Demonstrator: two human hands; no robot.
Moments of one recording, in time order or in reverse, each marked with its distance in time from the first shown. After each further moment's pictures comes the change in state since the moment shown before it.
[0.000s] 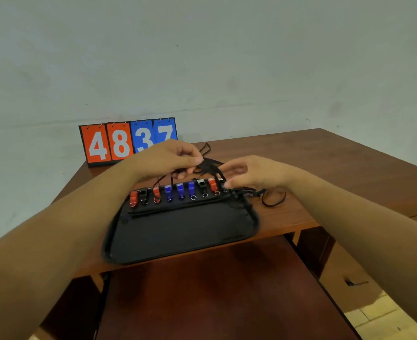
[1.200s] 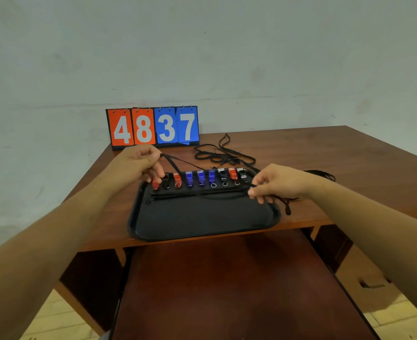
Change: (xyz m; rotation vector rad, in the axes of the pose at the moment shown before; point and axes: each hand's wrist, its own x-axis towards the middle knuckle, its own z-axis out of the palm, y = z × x) left_hand -0.076 -0.085 -0.021 -0.155 0.464 -0.153; right_hand -0.007 0.008 0.026 -0.191 -0.107 0.054
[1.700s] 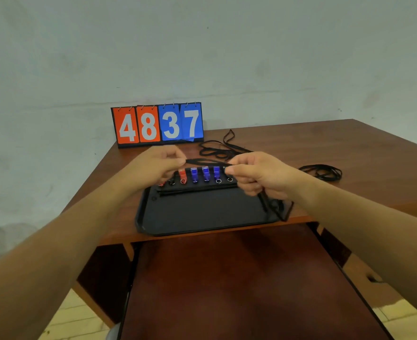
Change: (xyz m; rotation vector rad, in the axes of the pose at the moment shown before) left_hand -0.009 0.020 0.018 0.141 -0.182 0.037; right_hand 0.007 -0.047 0.031 0.718 -0.019 -0.176
